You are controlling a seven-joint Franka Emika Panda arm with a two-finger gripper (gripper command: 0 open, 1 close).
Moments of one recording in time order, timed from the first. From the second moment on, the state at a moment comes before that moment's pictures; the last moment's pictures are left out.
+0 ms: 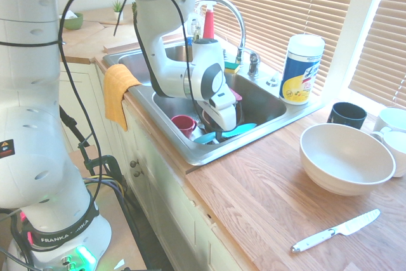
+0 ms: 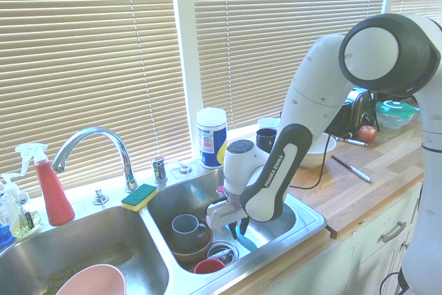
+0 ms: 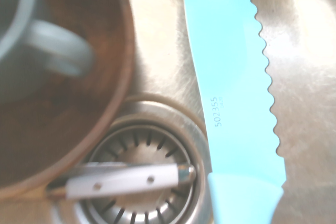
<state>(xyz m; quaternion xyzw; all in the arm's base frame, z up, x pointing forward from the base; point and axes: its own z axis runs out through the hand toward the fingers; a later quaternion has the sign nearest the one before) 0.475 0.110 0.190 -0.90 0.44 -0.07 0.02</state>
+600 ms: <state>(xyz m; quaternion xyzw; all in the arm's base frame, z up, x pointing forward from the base) 0.481 0.106 0.154 -0.90 0.44 -0.05 0.01</state>
